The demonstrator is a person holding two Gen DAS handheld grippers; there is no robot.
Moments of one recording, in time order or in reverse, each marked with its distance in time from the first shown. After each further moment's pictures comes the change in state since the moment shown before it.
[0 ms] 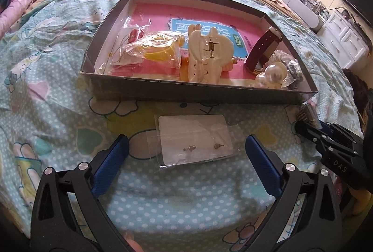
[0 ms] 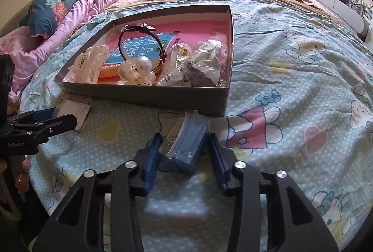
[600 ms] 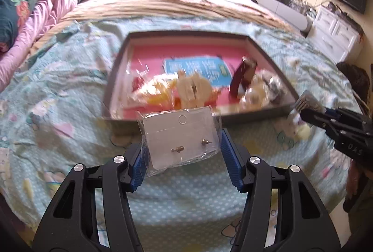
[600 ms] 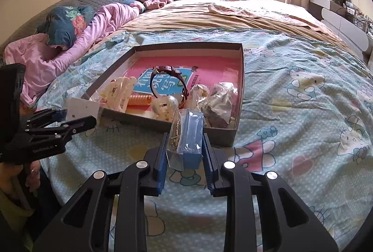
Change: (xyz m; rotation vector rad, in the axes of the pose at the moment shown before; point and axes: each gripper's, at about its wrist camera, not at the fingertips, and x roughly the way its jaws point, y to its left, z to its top) left arm -0.049 -0.014 0.010 0.122 -0.179 0.035; right arm -0.045 0.016 0.025 -0.064 -0.133 0.051
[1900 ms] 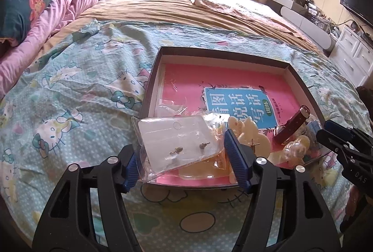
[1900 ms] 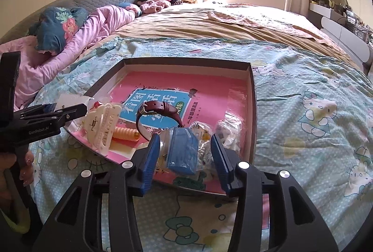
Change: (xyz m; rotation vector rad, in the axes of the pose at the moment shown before) left arm 0.035 0.043 0.045 -0.095 -0.017 0.095; right arm 0.044 0.003 0.038 -0.018 -0.028 -0.041
